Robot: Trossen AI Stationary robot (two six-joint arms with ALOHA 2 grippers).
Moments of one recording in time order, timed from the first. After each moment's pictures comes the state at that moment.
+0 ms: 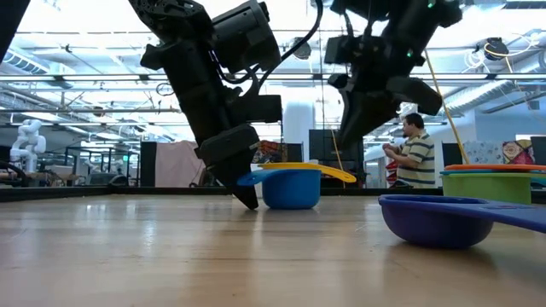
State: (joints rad) left arm -0.13 1.94 1.14 -0.38 -0.23 -0.26; right arm 0.10 1.54 0.95 -0.46 0.26 -0.32
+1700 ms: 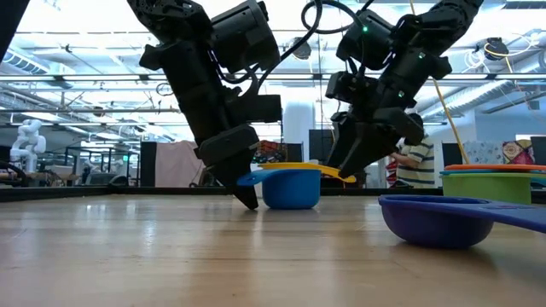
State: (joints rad) left arm -0.14 1.94 1.14 -0.35 -0.23 -0.26; right arm -0.09 1.54 0.73 -0.09 0.02 -0.30
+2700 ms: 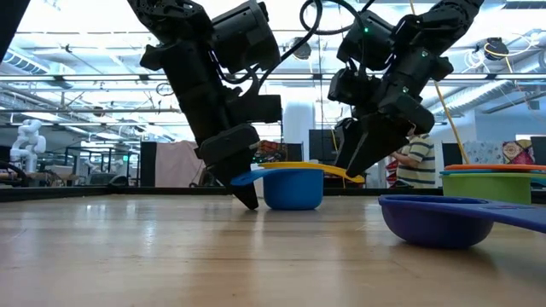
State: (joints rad) left arm -0.13 1.94 1.14 -0.34 -0.23 -0.26; right arm -0.08 1.54 0.73 -0.12 -0.11 -0.17
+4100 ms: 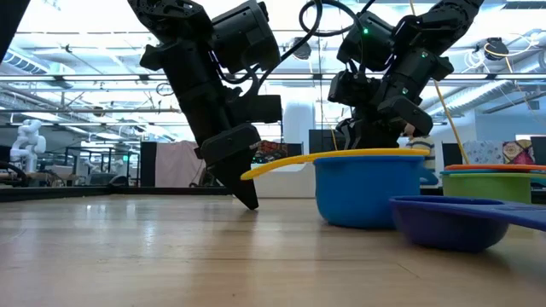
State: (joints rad) left arm -0.13 1.94 1.14 -0.34 -0.23 -0.27; right arm -0.08 1.54 0.73 -0.13 -0.08 -0.17
